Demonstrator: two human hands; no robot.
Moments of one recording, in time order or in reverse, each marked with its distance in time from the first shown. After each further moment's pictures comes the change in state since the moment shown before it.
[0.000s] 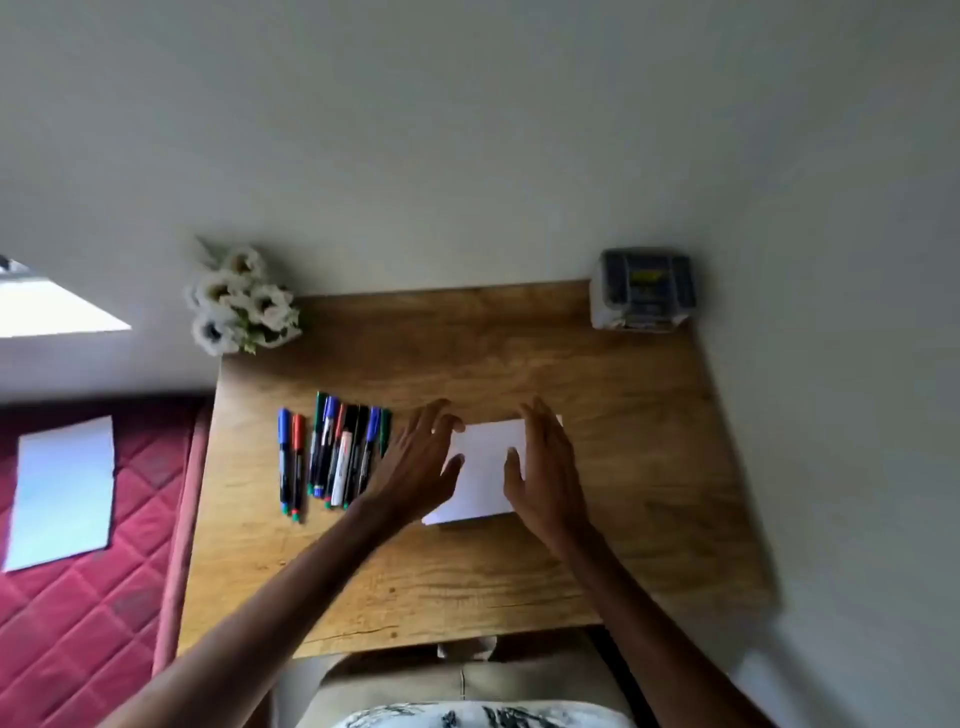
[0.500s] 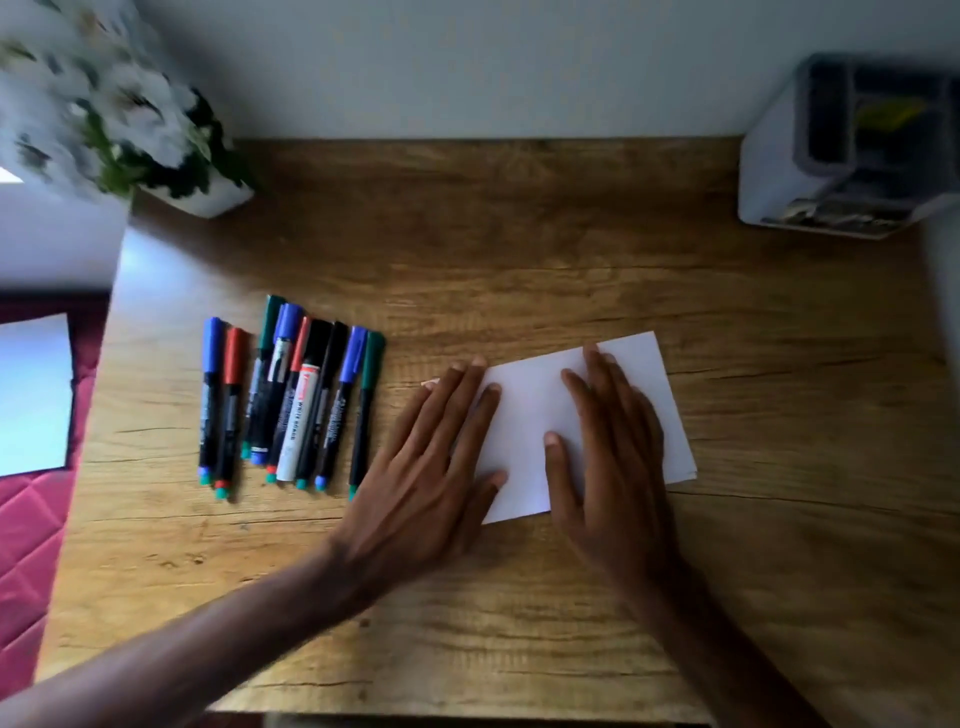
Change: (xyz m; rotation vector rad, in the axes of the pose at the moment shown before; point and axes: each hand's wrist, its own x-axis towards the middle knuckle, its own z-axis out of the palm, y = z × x) left_hand -0.020 -0.037 0.087 0.227 0.096 0.093; right_hand 0.005 0.059 0.074 -0.058 0.021 -0.169
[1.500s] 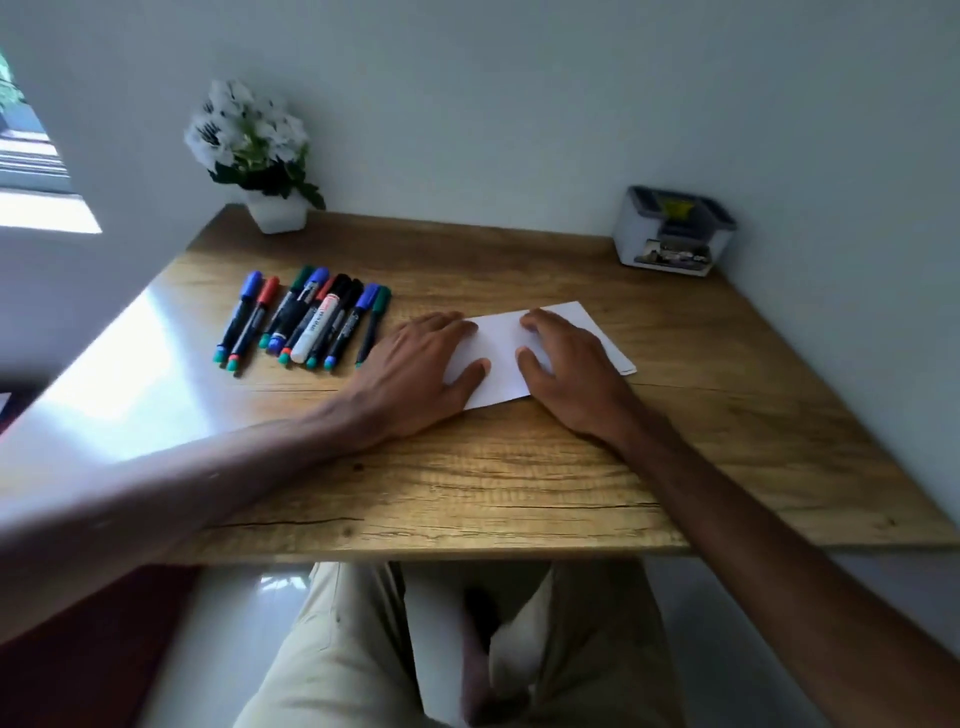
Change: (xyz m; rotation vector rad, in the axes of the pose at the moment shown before) left_hand -0.029 0.007 0.005 -0.024 0.222 -0.030; right_hand -0.027 -0.018 -0.008 -0.094 0.030 -0.083
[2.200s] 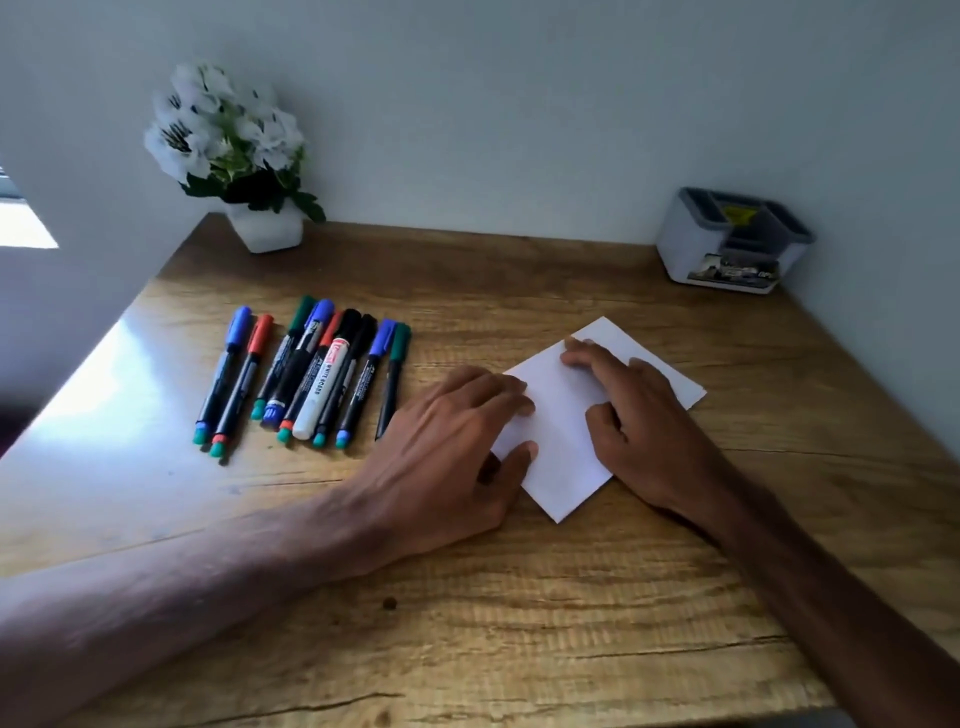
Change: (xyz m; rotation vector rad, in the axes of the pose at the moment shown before) left_hand 0.006 -0.020 0.000 -0.066 -0.004 0.187; right_hand 0.021 0.011 0.004 0.024 -0.067 0.031
